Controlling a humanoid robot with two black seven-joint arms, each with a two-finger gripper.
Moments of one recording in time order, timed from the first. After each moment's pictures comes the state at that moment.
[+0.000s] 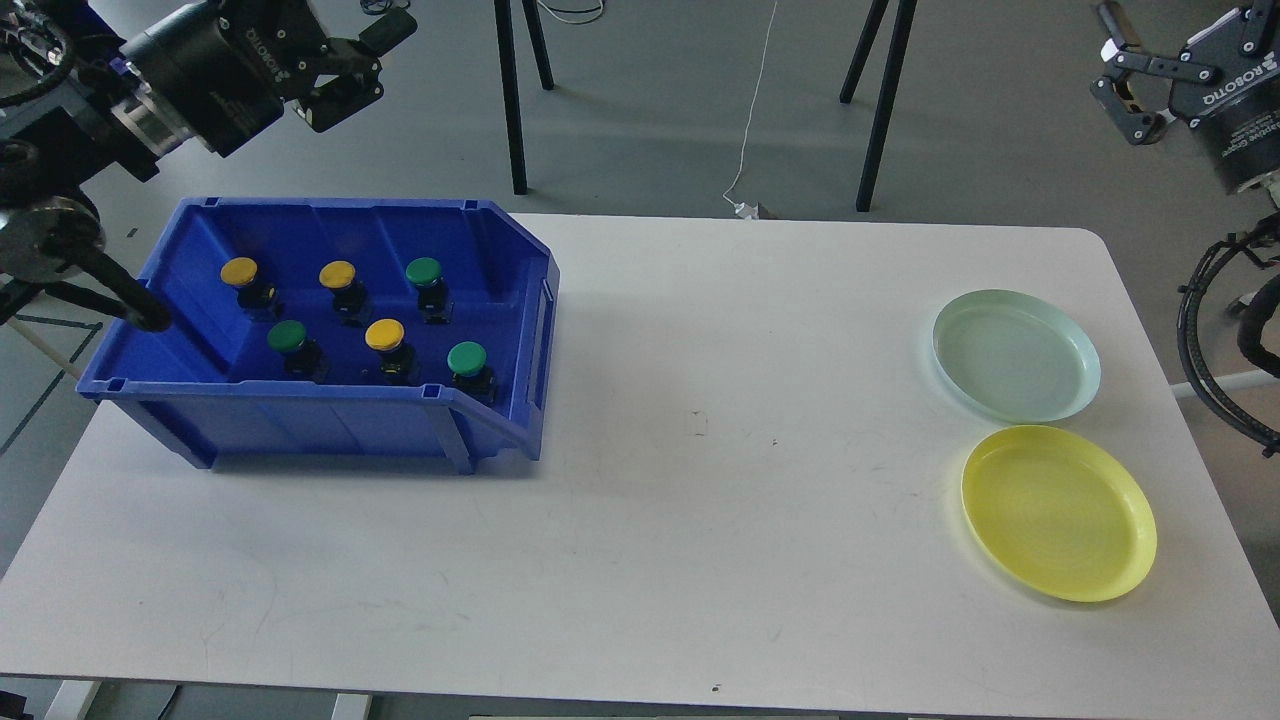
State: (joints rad) left arm -1.23 0.79 -0.14 -1.09 0.34 -0.49 -0.49; right arm 0.71 -0.77 0.83 1.04 -0.05 0.49 0.44
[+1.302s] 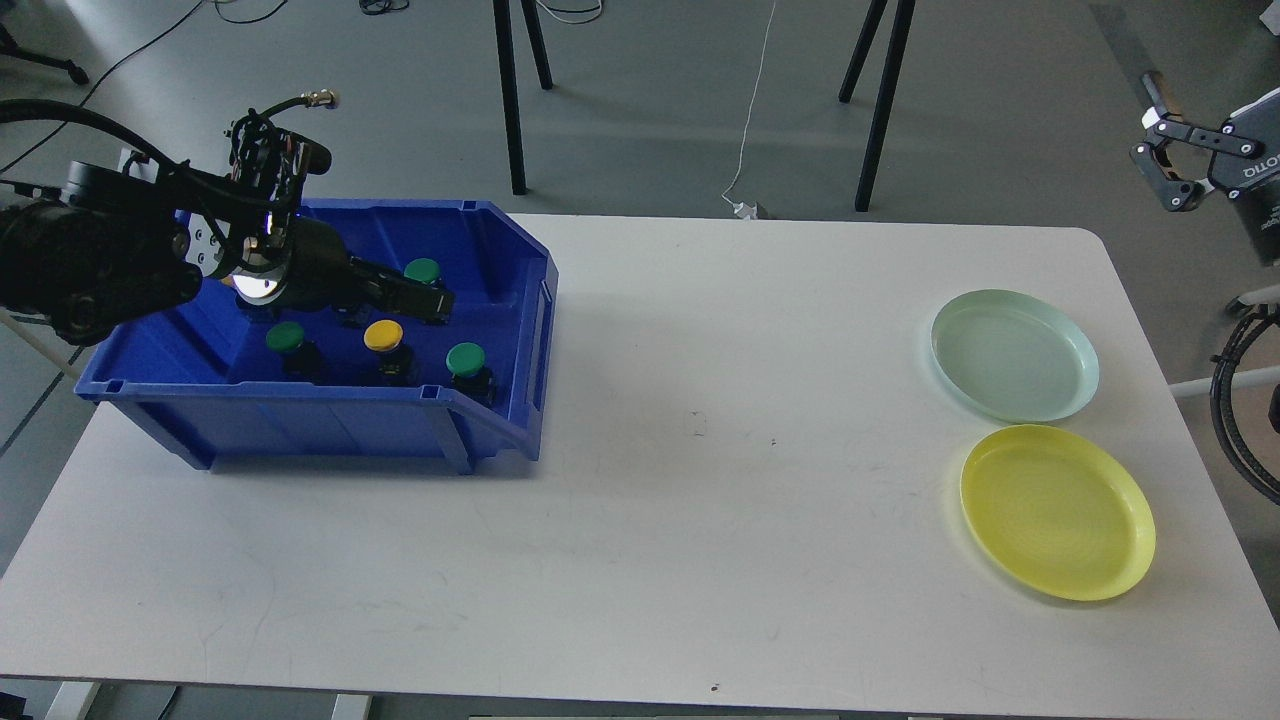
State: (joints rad) left arm -1.53 0.47 0.90 -0.86 0.84 -0.23 -0.49; right arm 0.53 -0.79 0.93 1.10 -0.05 0.49 0.48
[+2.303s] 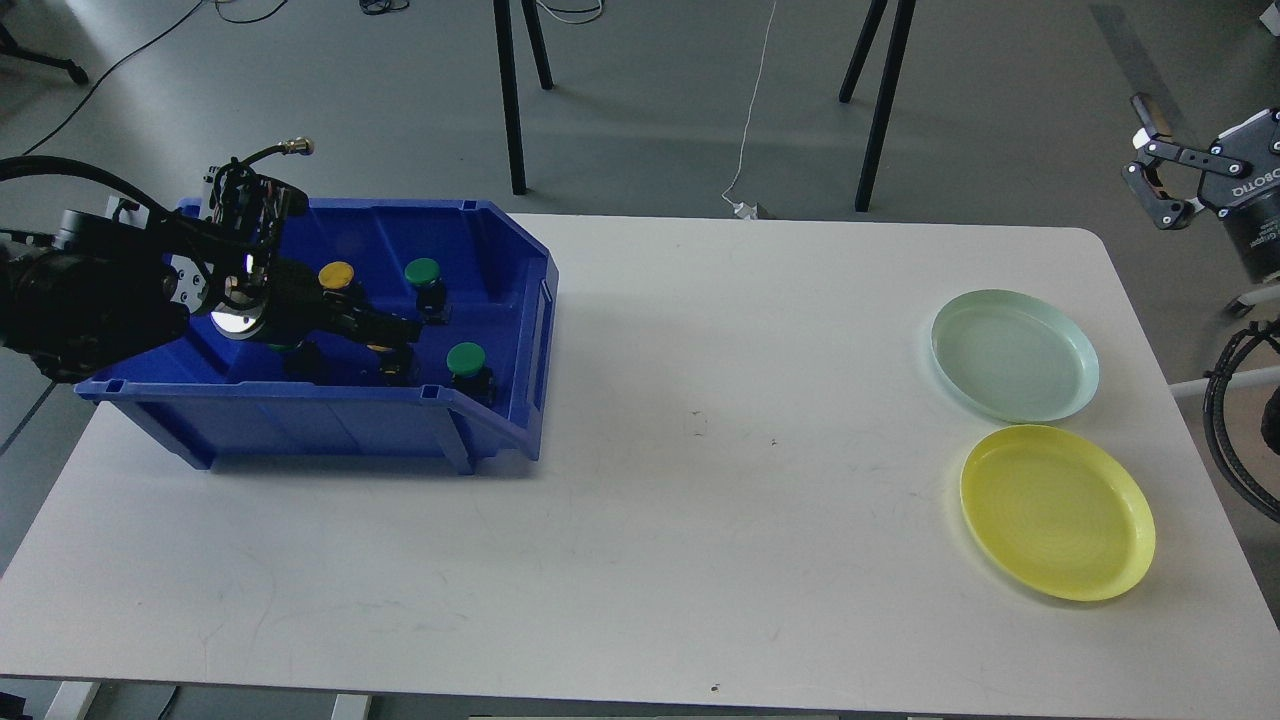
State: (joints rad) left arm -1.42 0.46 0.90 -0.77 0.85 -0.22 -0.49; right arm 0.51 -0.78 0.92 1.10 -0.05 0.49 0.48
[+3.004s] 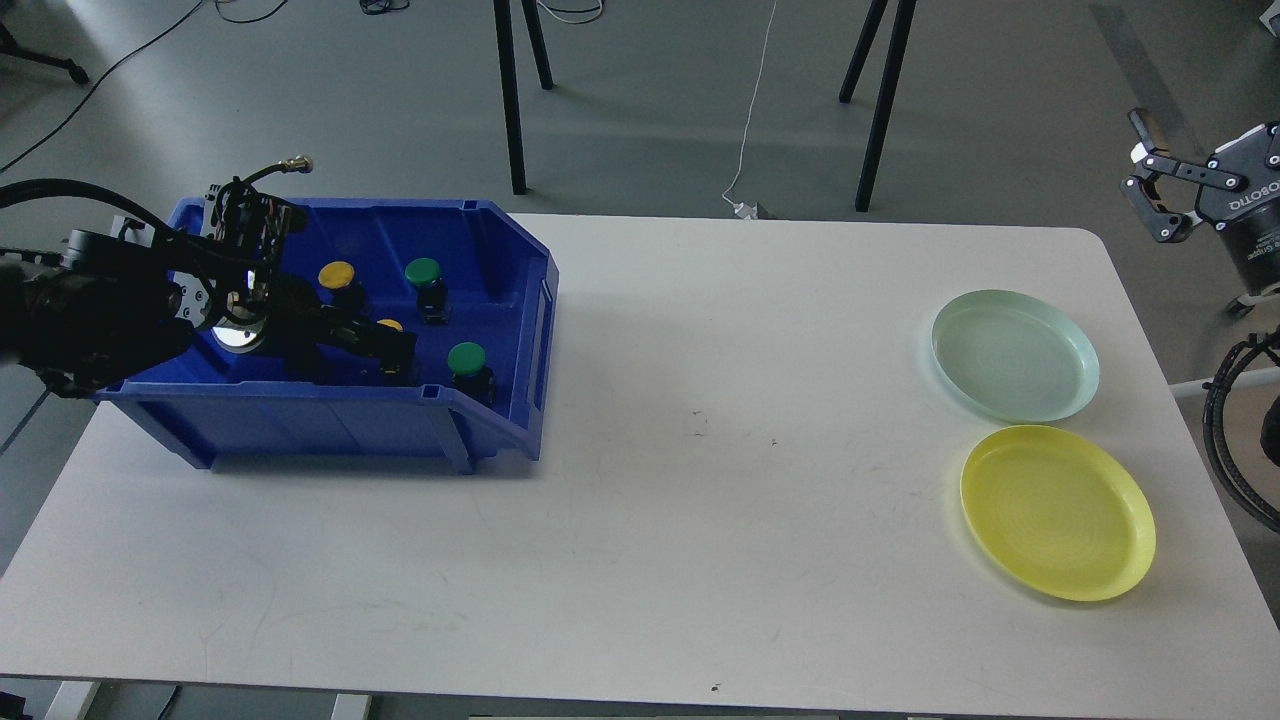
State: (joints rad) left arm -1.37 0.44 0.89 -0.71 0.85 -0.22 -0.49; right arm 0.49 -0.78 0.92 1.10 -0.05 0.49 0.48
